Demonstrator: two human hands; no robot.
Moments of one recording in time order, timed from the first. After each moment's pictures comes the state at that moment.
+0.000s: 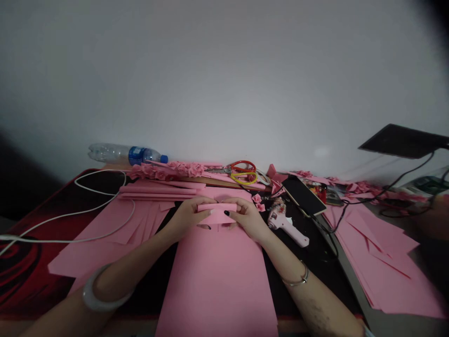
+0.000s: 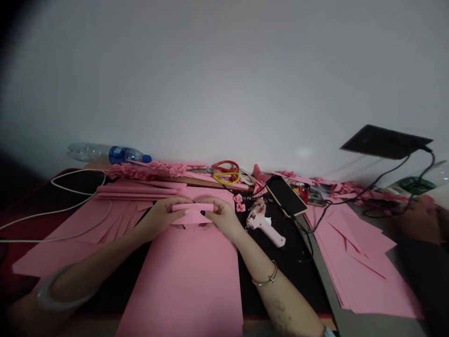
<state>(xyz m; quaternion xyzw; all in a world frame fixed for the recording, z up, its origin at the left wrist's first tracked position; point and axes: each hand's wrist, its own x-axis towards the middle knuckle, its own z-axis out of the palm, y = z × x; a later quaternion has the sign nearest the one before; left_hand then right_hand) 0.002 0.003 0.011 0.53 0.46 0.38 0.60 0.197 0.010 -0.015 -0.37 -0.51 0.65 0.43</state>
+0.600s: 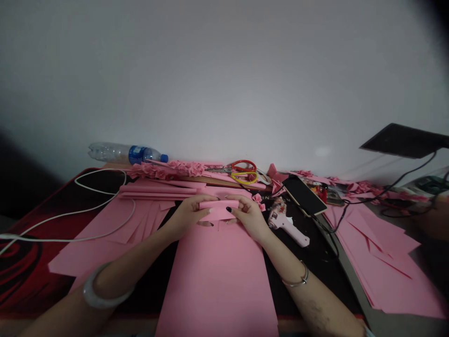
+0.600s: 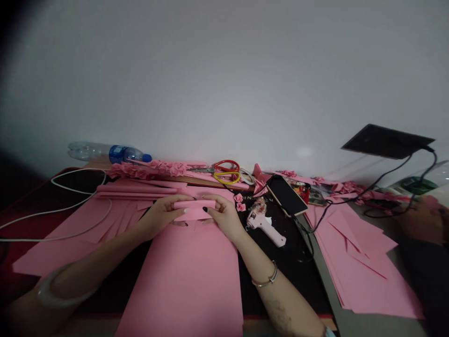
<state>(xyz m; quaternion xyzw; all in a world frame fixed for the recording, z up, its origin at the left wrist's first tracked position) -0.001 0.006 0.007 0.51 0.43 0.38 0.64 0.195 0.007 -0.008 -0.42 -0.49 0.61 0.46</state>
